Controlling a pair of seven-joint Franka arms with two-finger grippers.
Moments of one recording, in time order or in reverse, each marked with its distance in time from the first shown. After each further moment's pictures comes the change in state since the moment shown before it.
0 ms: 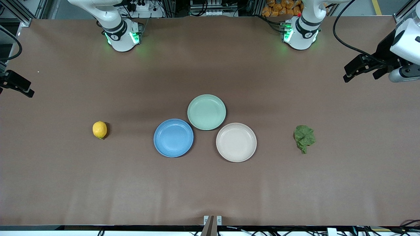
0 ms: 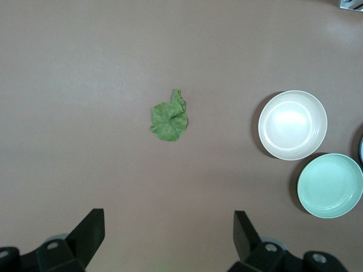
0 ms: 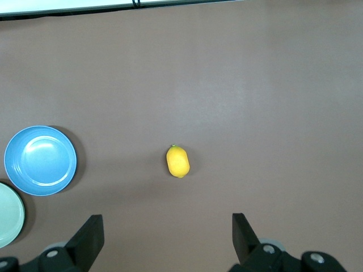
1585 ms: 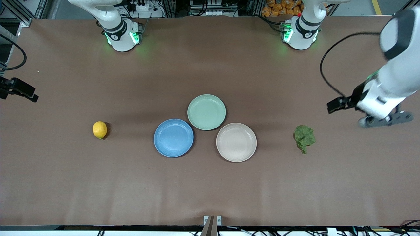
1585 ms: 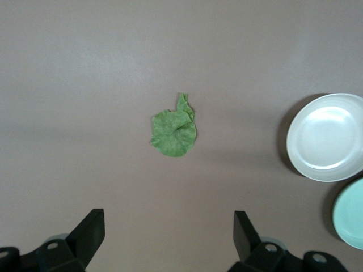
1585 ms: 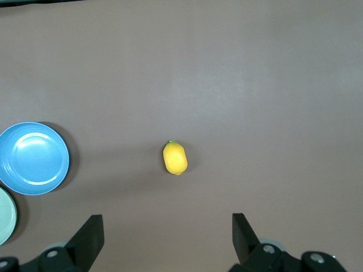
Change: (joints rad) left arm -0.011 0.249 -0.003 -0.003 0.050 0.139 0.004; right arm -0.007 0.038 -0.004 -0.019 0.000 0.013 0.000
